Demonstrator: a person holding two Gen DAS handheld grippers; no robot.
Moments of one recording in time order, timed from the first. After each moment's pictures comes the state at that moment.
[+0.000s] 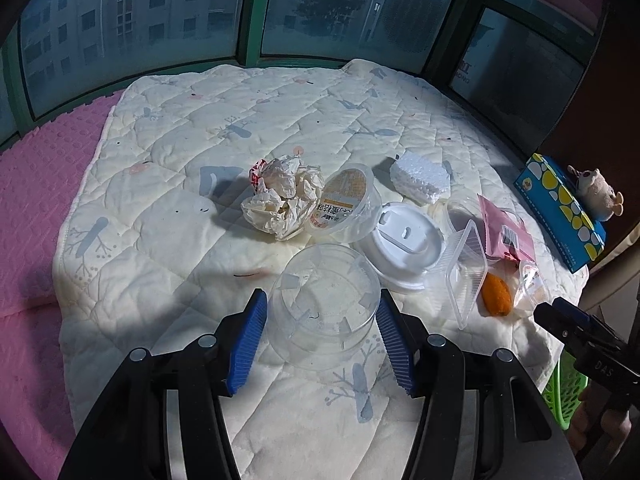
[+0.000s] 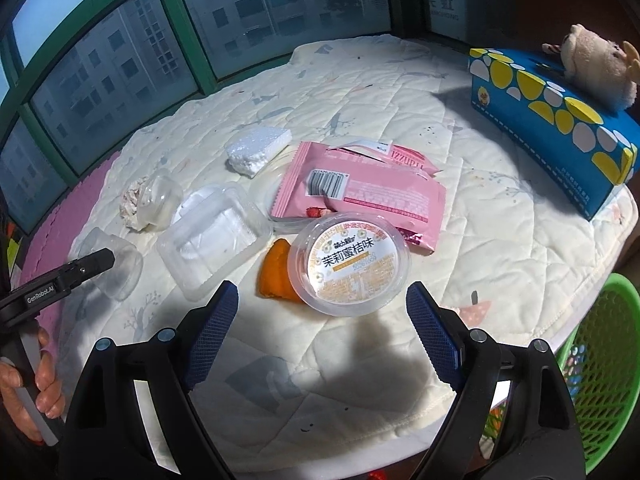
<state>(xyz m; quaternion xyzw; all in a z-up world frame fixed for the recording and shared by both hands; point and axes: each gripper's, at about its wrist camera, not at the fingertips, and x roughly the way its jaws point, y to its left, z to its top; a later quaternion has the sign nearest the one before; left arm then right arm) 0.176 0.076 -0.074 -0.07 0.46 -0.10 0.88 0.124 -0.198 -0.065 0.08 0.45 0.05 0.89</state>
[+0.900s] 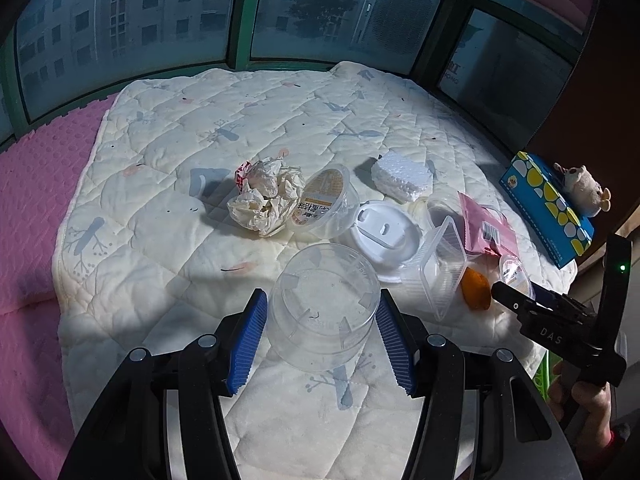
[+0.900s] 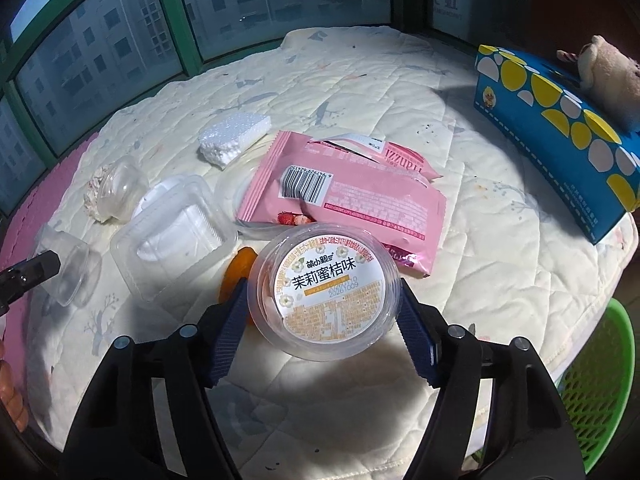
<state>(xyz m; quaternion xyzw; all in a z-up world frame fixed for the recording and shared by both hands) 0.164 0.069 -0.063 -0.07 0.45 -0.12 0.88 0.149 -0.200 -0.085 0.04 0.46 0.03 0.89</state>
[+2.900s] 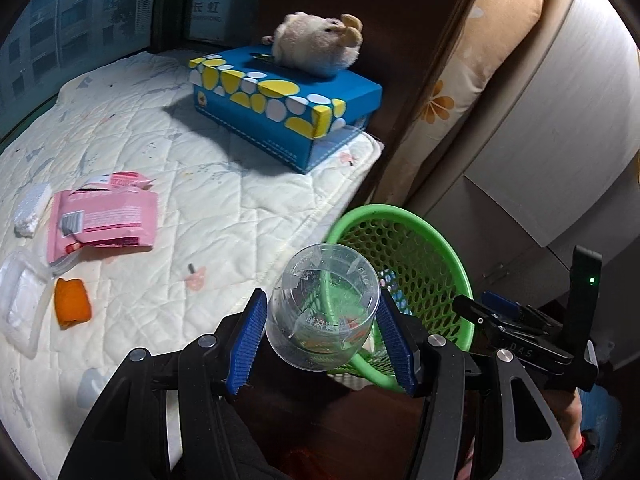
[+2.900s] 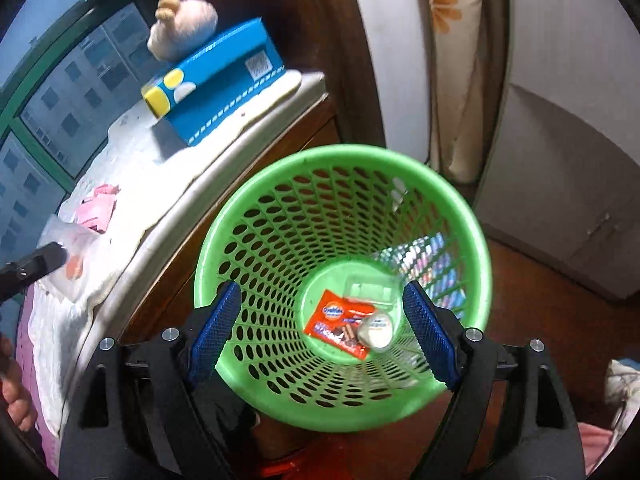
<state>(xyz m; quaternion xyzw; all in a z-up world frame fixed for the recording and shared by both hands) 0.074 -0.269 -0.037 0.06 0.47 -0.39 0.79 -0.088 -0.478 -0.080 0.23 0.42 -0.18 0.86</state>
